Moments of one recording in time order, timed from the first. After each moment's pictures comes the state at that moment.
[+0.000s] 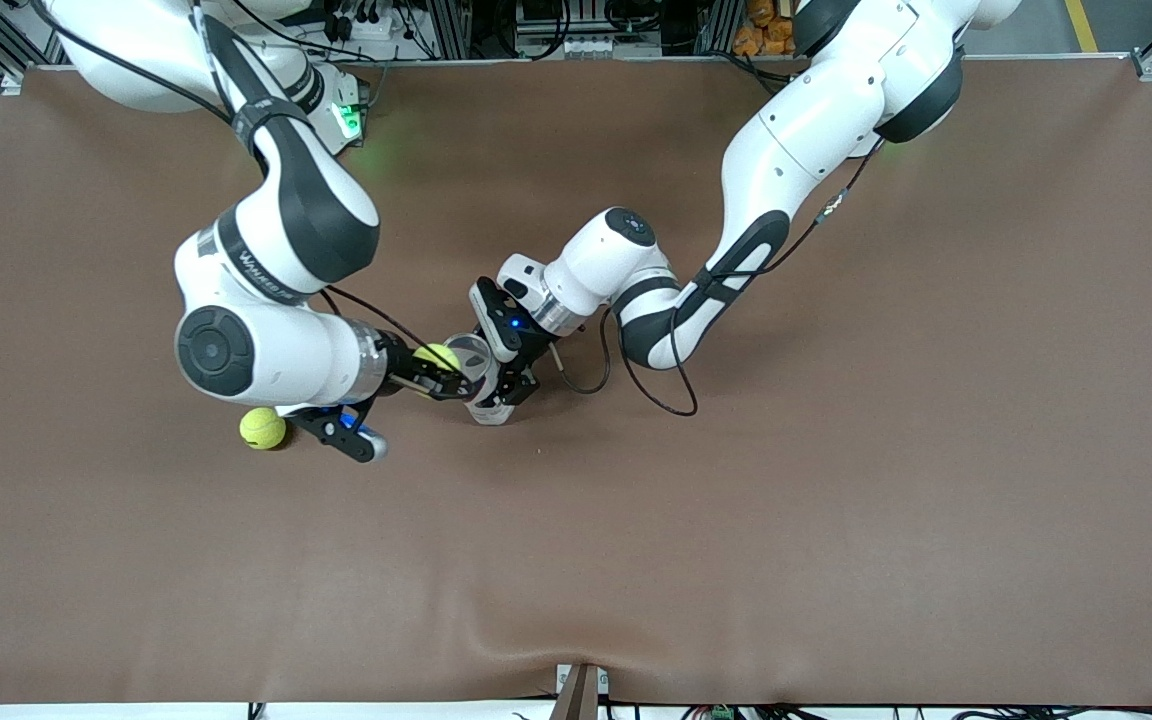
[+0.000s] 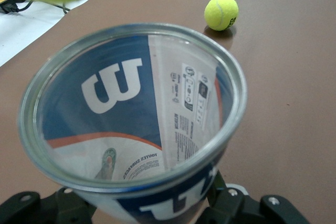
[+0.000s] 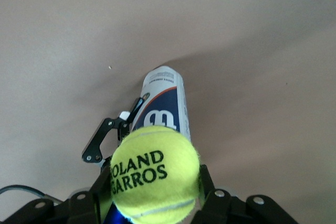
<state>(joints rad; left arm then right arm) -0.47 1.01 -0.45 -1.41 0.87 3.14 -0.24 0.19 0.58 0.29 -1.27 0.19 1.68 0.91</state>
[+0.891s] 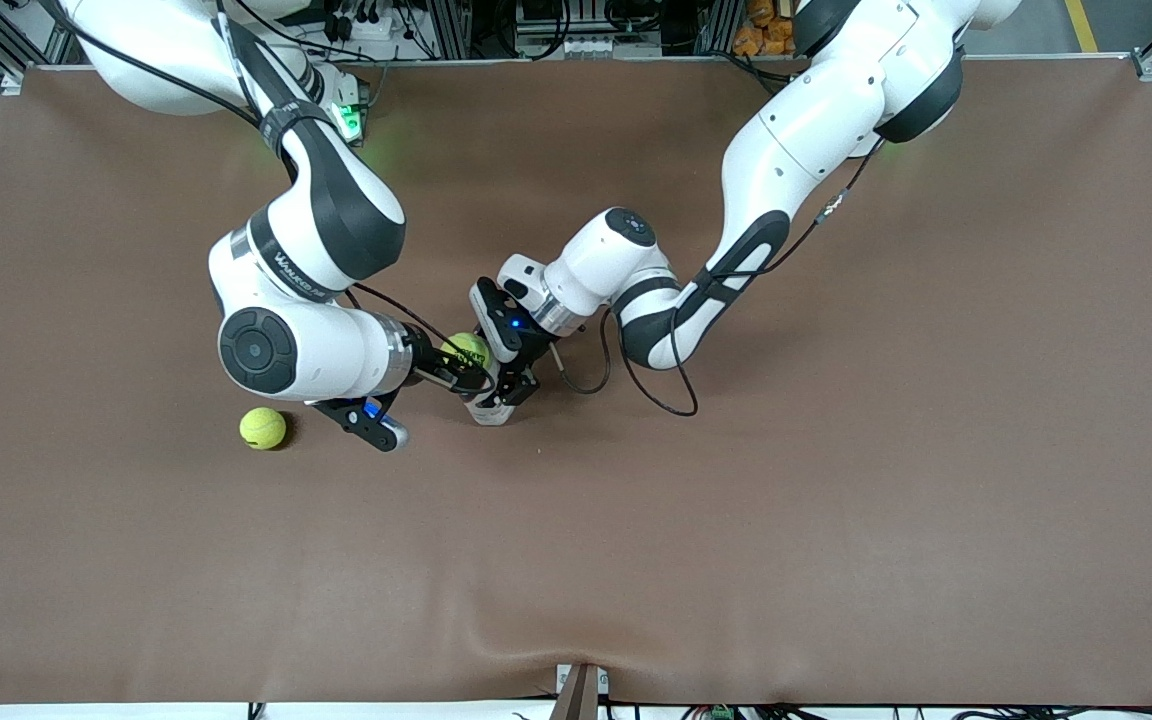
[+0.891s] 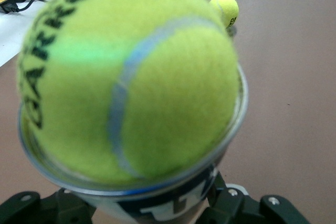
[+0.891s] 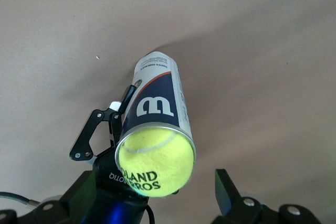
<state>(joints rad) -0.47 1.01 -0.45 -1.41 0.87 3.14 -0.24 0.21 0.59 0.29 -1.30 0.20 1.68 0.98</state>
